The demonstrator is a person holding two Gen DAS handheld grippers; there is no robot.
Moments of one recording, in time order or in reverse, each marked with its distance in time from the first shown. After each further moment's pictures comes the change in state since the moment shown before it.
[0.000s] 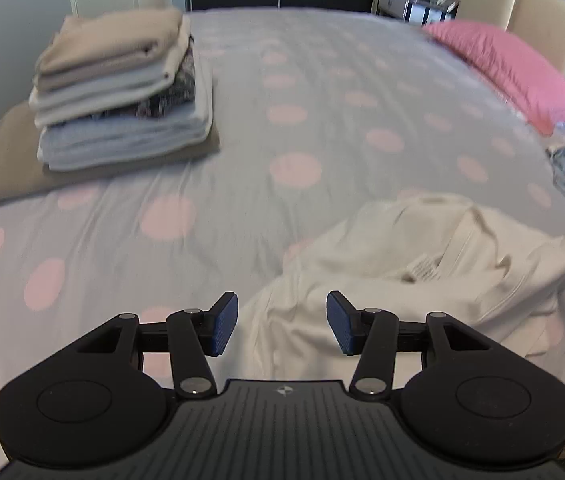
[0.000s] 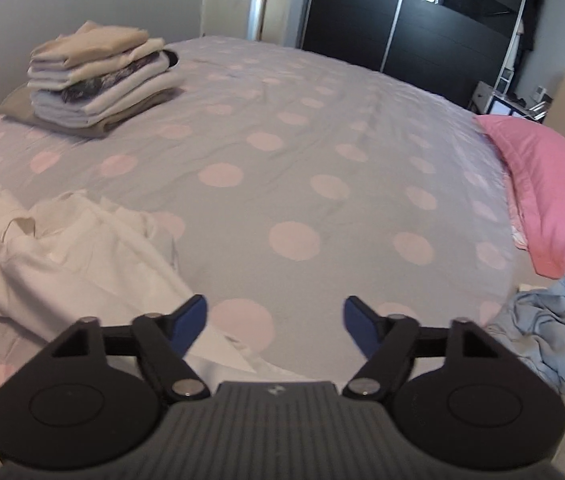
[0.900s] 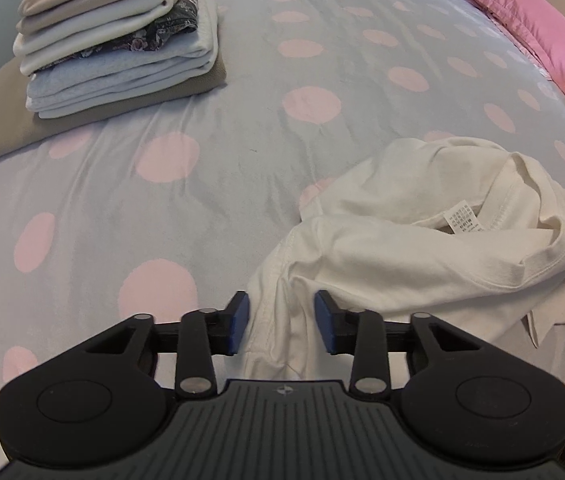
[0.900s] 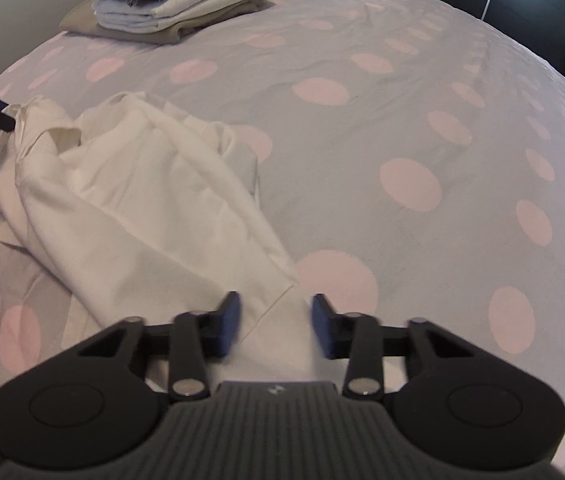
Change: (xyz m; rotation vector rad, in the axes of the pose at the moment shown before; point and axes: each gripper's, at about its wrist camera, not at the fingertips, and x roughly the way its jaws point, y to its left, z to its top) left arm 0.031 0.010 -0.009 -0.004 0.159 0.009; right arm 0.083 0.035 -0.013 -0.117 0.217 0.236
